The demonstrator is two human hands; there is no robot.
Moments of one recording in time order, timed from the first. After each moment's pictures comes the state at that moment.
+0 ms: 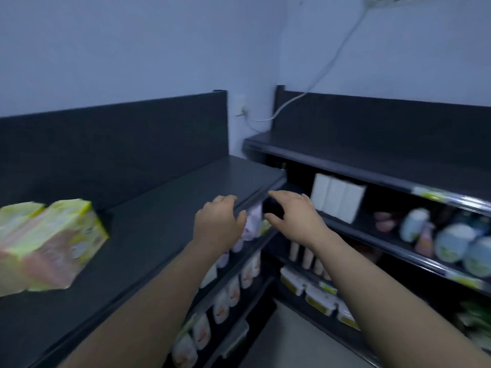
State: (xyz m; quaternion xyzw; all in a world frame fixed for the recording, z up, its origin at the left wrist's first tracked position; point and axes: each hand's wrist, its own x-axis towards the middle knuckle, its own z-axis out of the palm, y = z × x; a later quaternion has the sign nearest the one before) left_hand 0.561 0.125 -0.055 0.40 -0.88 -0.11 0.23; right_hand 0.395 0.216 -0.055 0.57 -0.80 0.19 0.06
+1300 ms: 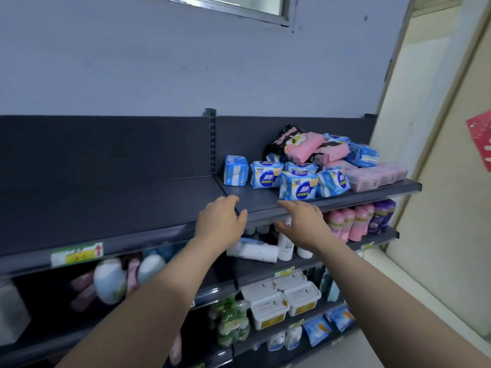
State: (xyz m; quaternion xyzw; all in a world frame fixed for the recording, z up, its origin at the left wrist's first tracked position) left_hand -0.064 0.570 -0.034 -0.11 -0.95 -0.25 0.15; right_hand -0.065 0.773 -0.044 0.04 -0.98 0.12 0.15
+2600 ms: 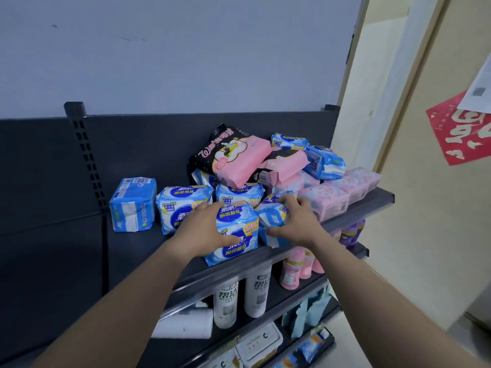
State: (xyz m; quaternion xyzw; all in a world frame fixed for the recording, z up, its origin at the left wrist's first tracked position) left_hand -0.329 0.772 -0.046 -0.20 -0.95 -0.25 -0.01; right_hand -0.298 1.007 -0.059 -0.11 -0.95 0.28 0.10
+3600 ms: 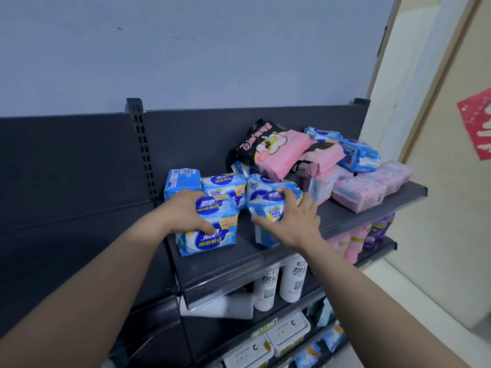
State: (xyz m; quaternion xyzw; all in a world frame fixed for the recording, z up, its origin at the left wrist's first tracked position) left_hand -0.341 0.637 -0.021 -0.15 -0.95 -0.25 -0.06; right_hand -0.284 0.872 -0.062 -0.15 -0.95 0.21 0.16
